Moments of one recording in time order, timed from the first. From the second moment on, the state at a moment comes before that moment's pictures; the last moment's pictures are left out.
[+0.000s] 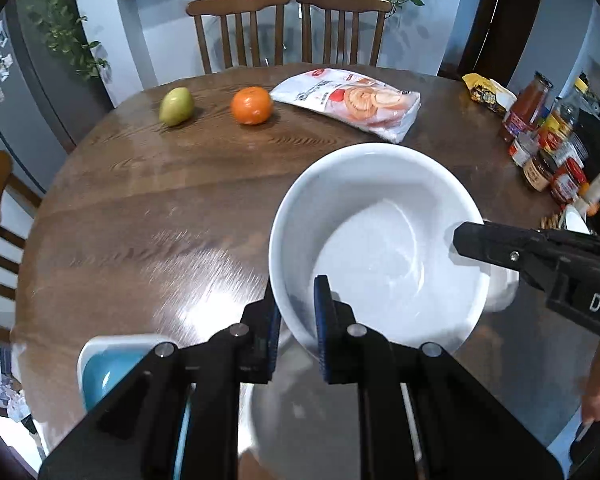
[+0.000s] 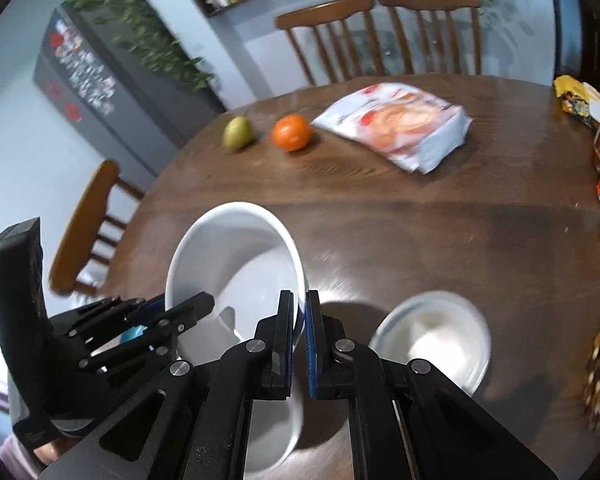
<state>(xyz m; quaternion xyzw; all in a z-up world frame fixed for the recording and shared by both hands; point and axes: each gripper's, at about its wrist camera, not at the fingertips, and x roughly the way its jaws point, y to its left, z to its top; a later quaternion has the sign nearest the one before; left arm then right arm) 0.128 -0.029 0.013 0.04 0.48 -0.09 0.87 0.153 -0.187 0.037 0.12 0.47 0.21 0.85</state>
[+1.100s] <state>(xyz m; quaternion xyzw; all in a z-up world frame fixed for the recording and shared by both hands) 0.071 -0.038 0.006 0.06 0.48 -0.11 0.87 0.079 -0.237 0.006 0.18 0.48 0.10 0.85</state>
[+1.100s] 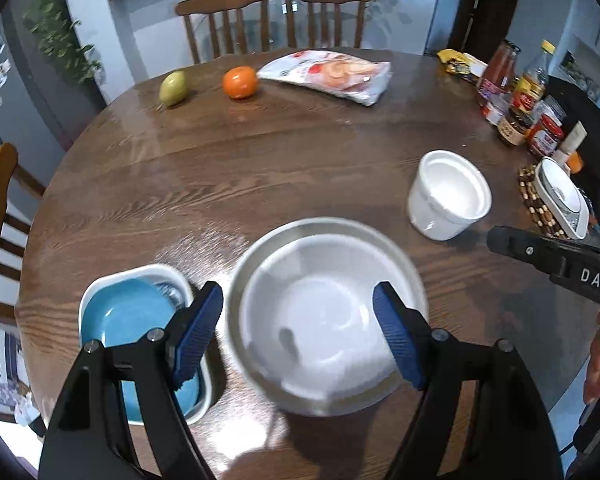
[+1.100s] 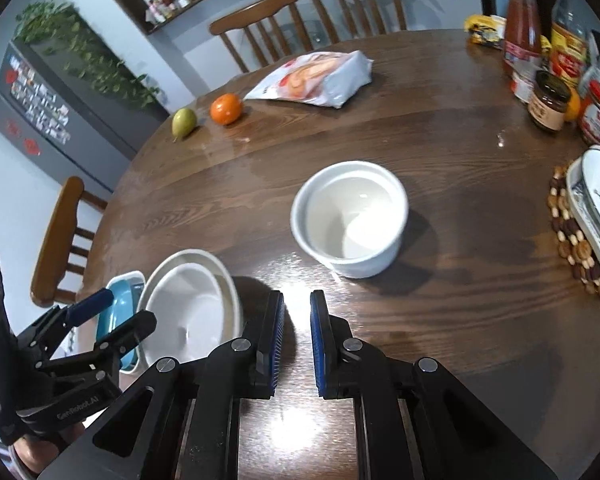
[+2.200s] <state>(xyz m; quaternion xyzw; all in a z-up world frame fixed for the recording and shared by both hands) 0.092 -0.138 0.008 0.11 0.45 -0.15 0.87 0.074 -0.310 0.010 0.22 0.45 0.07 0.86</state>
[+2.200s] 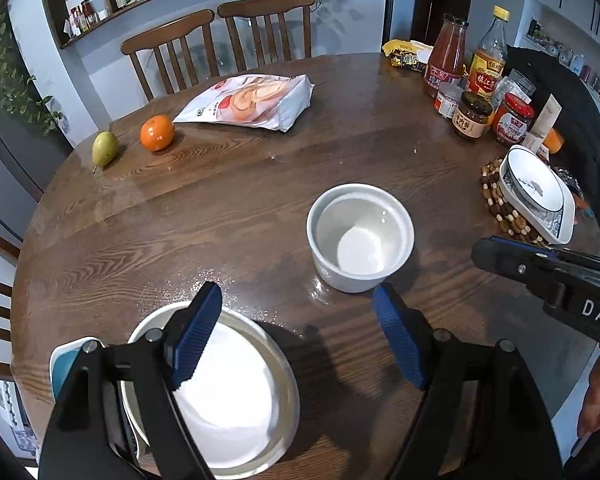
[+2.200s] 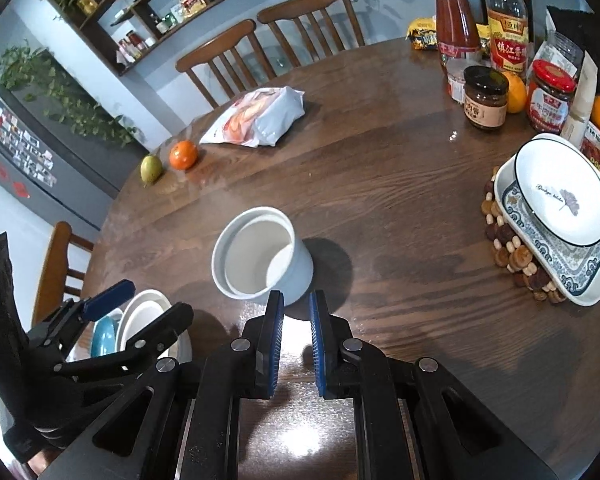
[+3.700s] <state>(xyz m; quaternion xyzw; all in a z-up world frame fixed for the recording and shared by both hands) 0.162 -0.161 -0.025 0.11 0.50 -0.09 0.85 0.161 -0.307 -0.019 0.19 0.50 0.16 0.83</state>
